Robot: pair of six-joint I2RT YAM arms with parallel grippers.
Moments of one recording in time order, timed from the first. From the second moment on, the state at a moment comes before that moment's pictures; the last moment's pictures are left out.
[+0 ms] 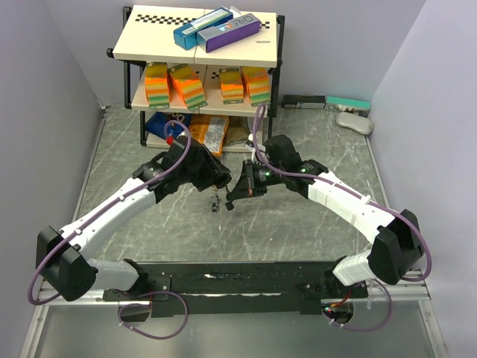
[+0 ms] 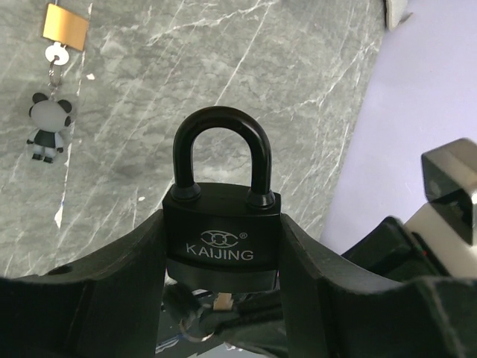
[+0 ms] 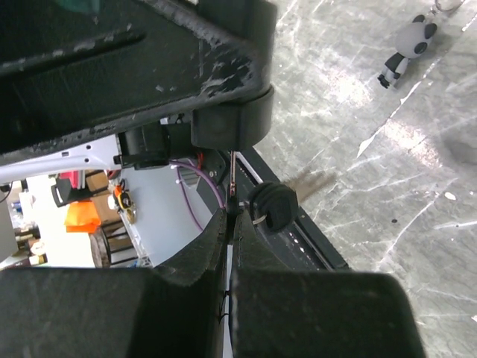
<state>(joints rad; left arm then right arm) -0.64 1.30 1.15 -0.52 0.00 -1.17 0.64 1.40 1.13 -0.41 -0.63 0.64</state>
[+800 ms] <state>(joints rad) -0.66 1.28 1.13 -0.52 -0.04 -1.18 0.64 1.38 1.11 -0.44 -0.61 0.64</state>
